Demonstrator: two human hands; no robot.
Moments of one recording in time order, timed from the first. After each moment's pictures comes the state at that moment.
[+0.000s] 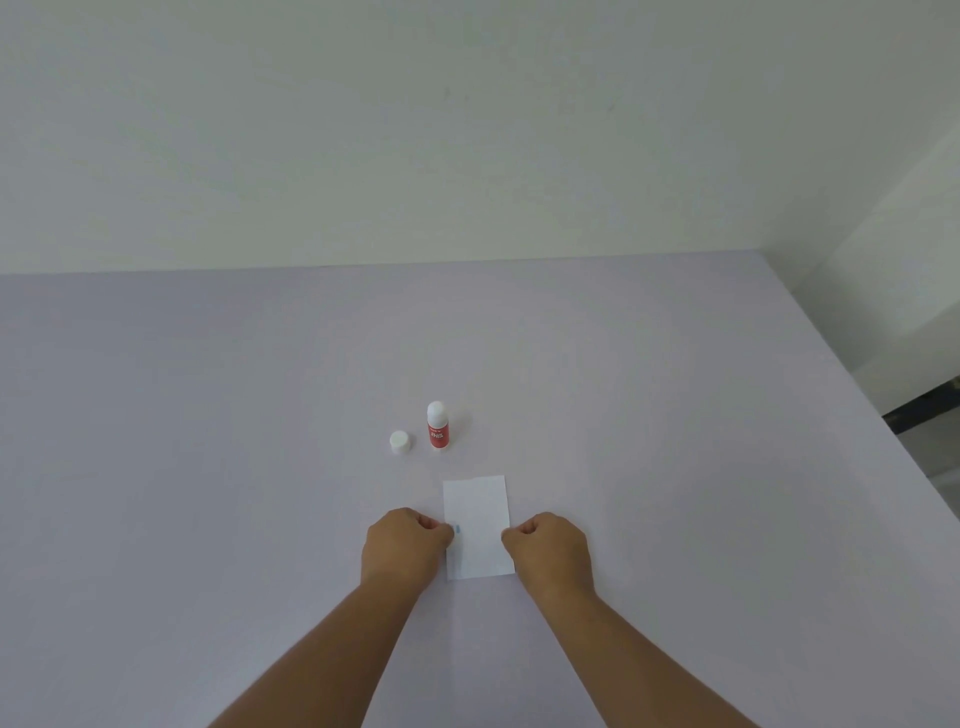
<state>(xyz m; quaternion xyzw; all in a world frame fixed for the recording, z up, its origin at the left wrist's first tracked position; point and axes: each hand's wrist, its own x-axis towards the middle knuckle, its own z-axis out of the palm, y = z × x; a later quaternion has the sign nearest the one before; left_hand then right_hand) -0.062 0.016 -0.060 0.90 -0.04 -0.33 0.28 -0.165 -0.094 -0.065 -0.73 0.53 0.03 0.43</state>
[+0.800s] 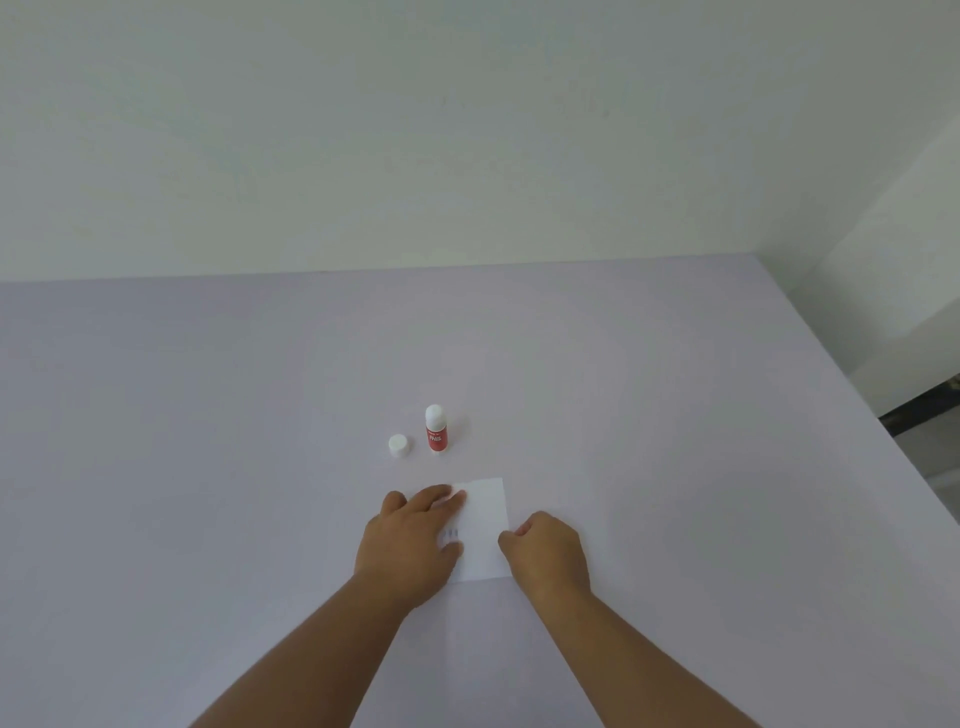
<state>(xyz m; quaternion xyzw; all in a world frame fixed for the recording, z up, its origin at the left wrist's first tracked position) -0.055 0.026 -0.067 0.89 -0.38 -0.23 0.10 -0.161 -0.096 -0.062 -0.75 0.52 0.08 0.39</state>
